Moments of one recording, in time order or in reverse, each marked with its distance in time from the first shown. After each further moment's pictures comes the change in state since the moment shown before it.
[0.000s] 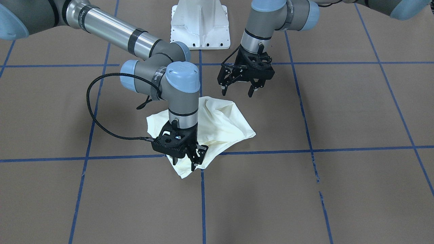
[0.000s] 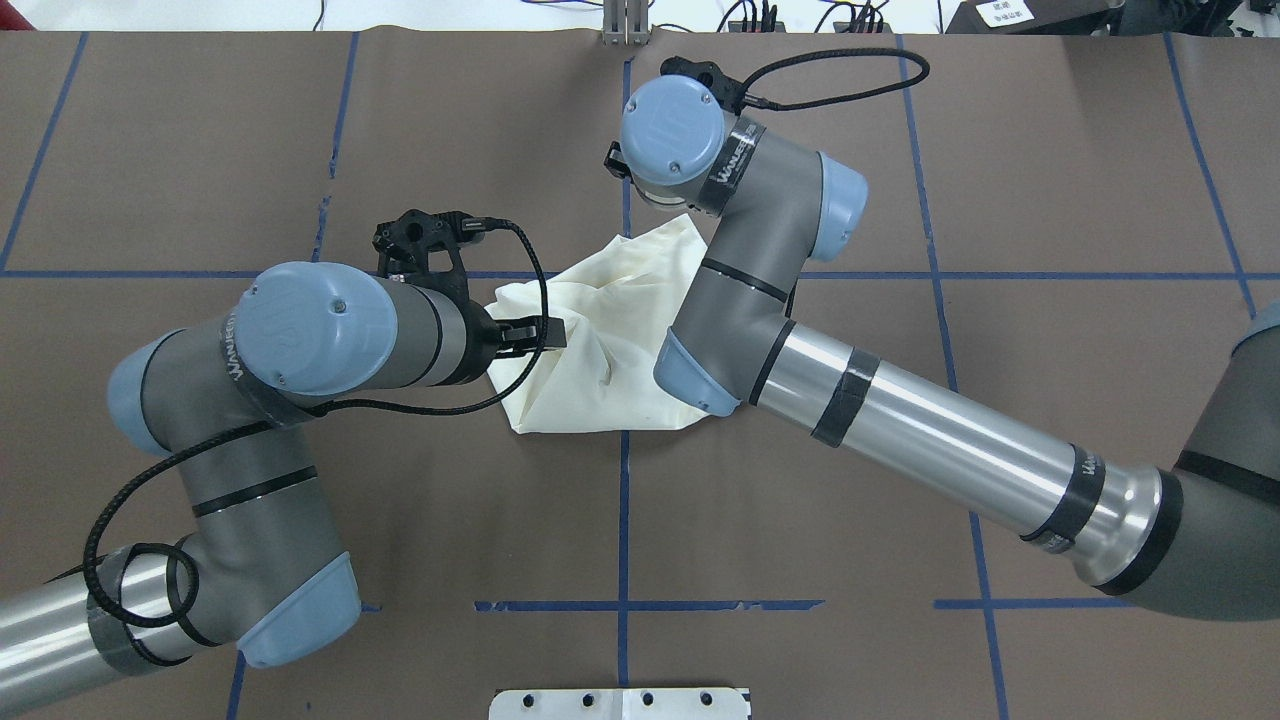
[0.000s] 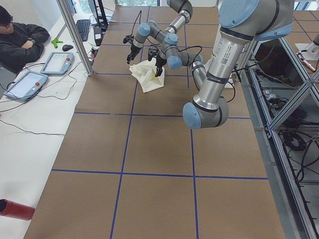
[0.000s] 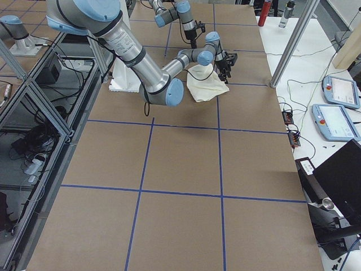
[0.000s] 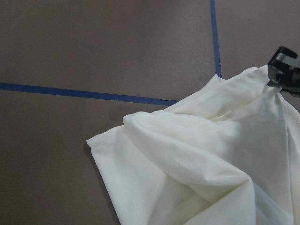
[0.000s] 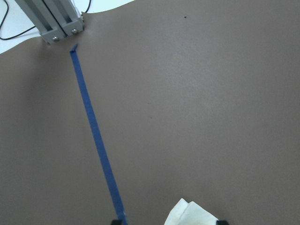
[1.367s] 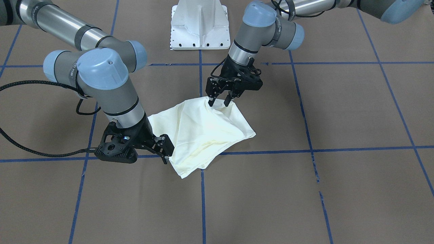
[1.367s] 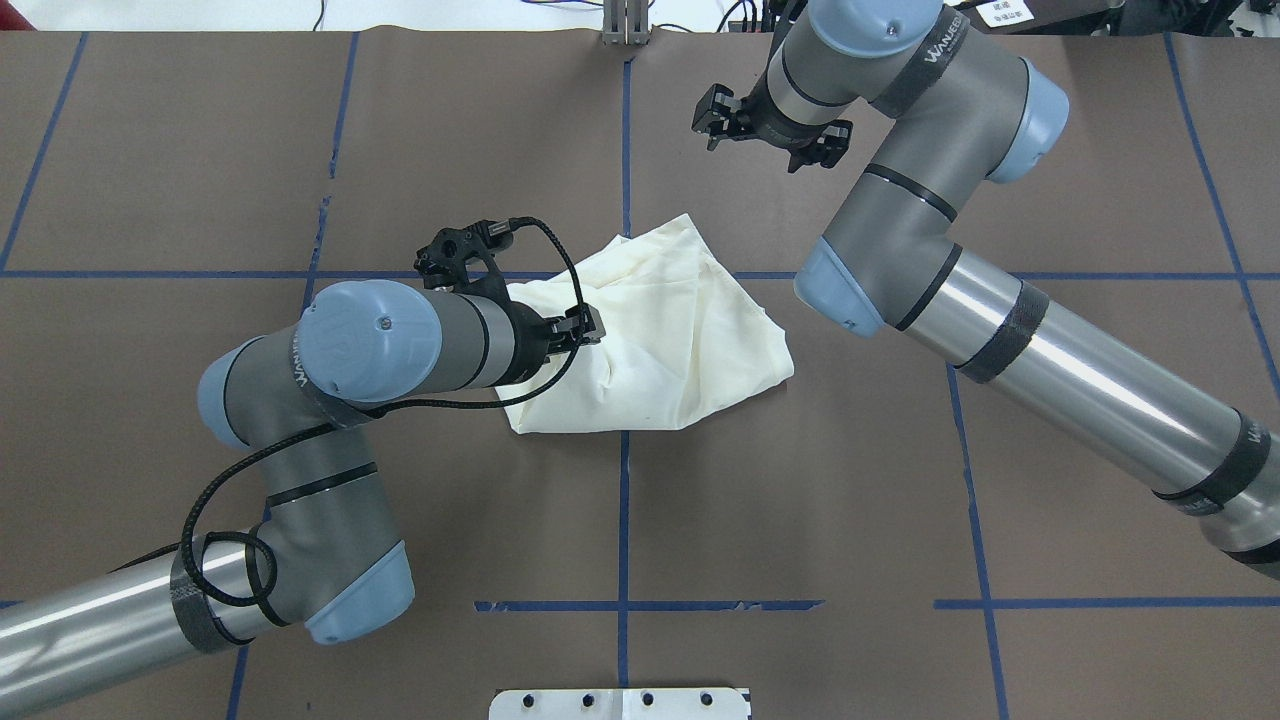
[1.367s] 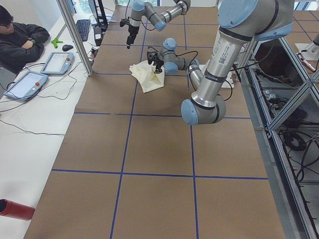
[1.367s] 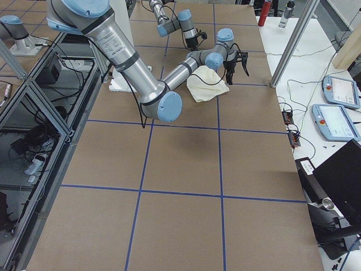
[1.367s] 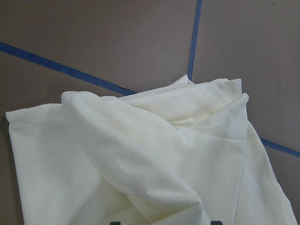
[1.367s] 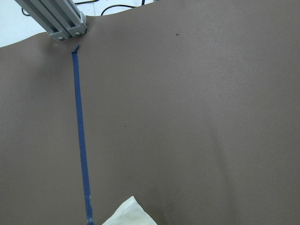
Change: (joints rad) left arm 0.020 -0.059 0.144 -0.203 0.005 -0.230; right arm 0.161 -0.168 0.207 0.003 0.295 -0.254
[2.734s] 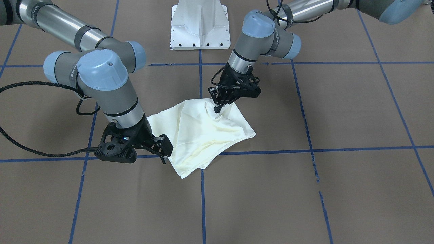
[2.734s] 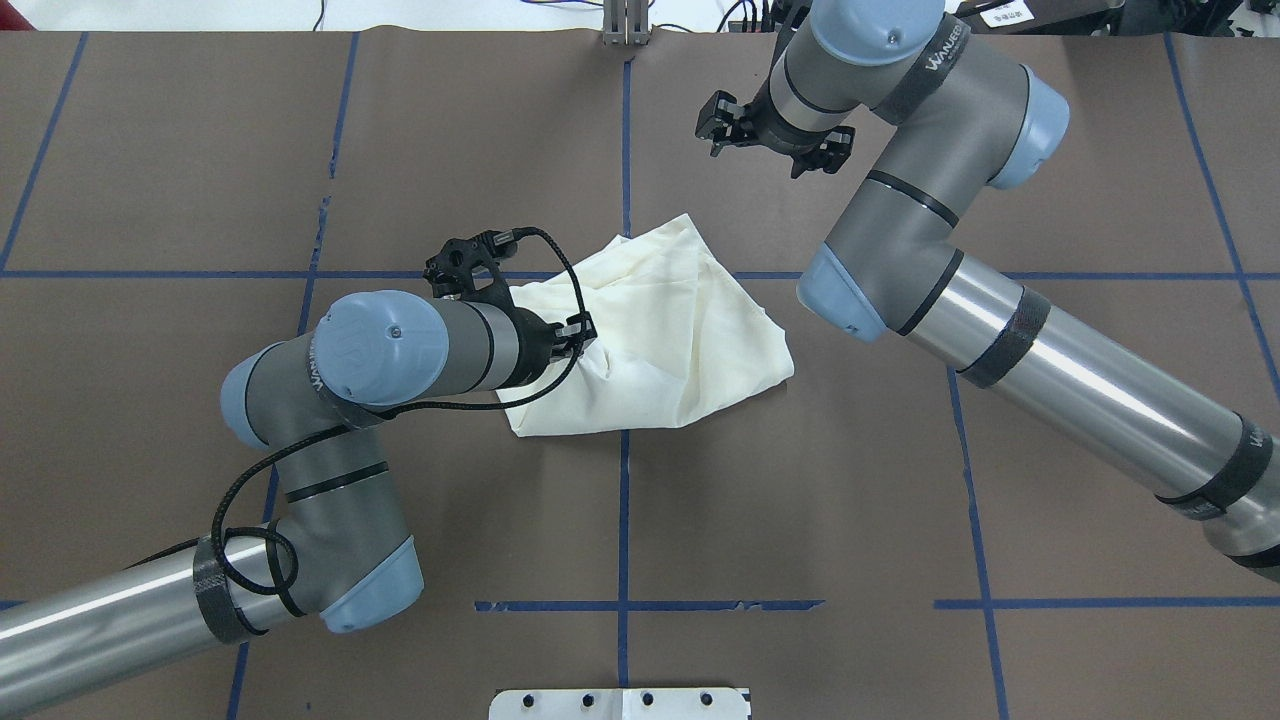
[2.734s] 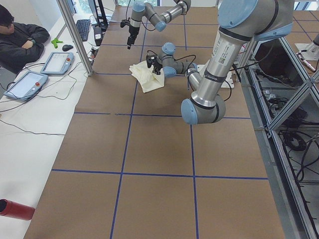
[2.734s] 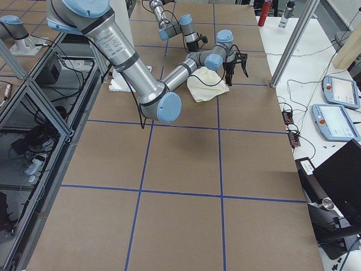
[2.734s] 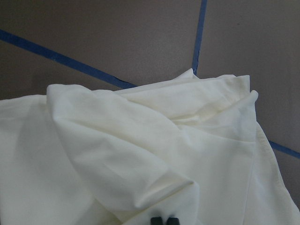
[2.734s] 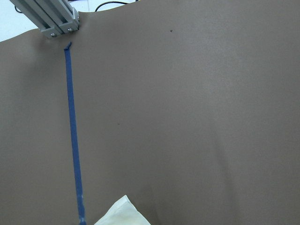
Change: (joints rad) left arm 0.002 0.003 0.071 -0.093 0.004 -0.003; right arm -0.004 -0.009 0.000 0.002 -0.002 0.001
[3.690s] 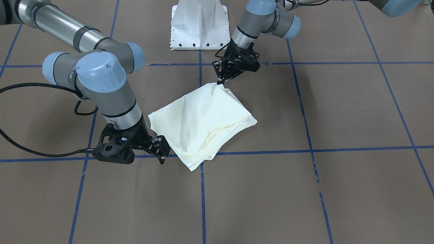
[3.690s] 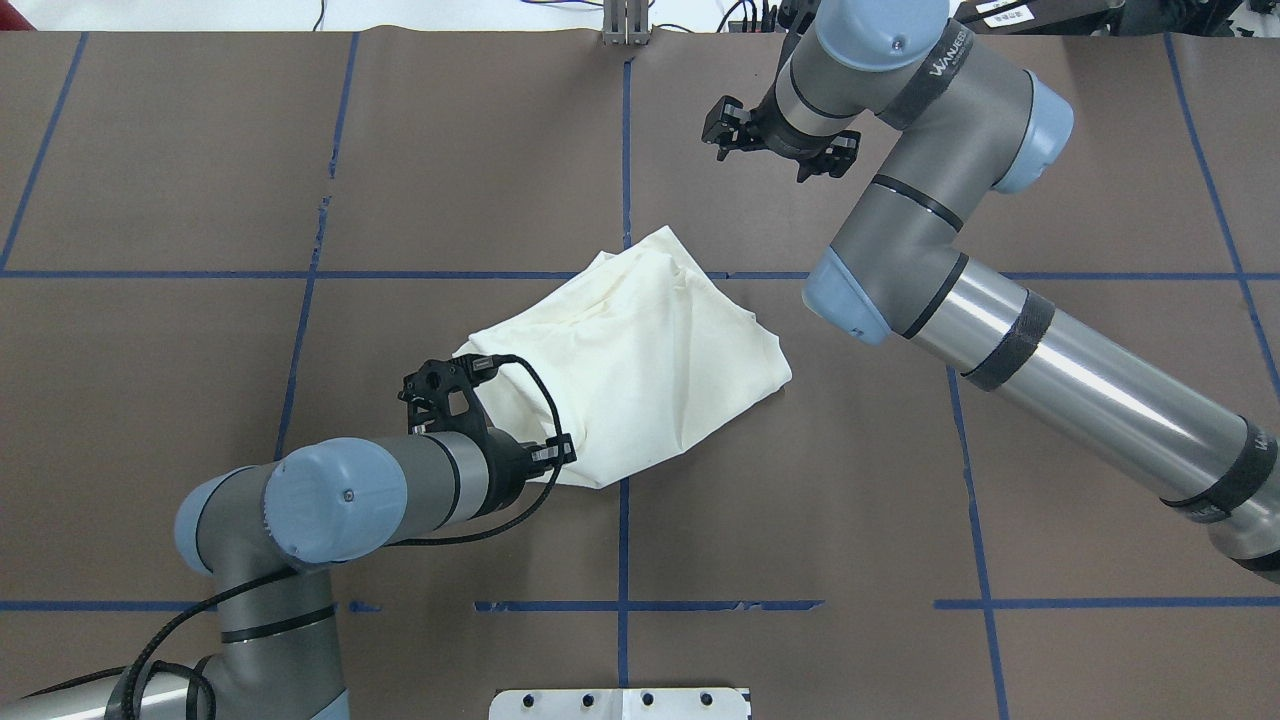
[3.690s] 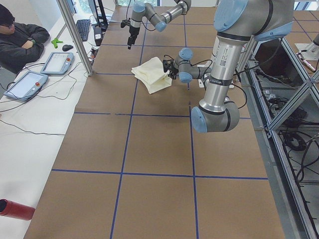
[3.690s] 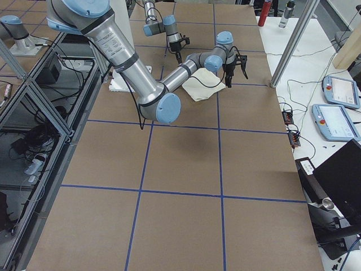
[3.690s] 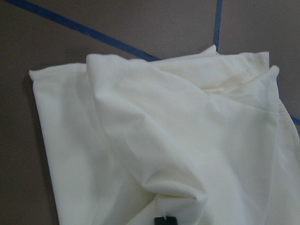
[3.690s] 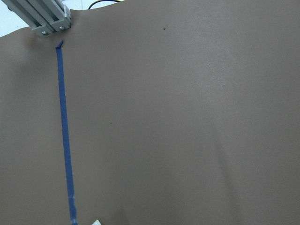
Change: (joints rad) left arm 0.197 0.172 -0.179 0.003 0.114 -0.013; right arm 0.000 -0.011 0.000 0.000 -0.001 0.000
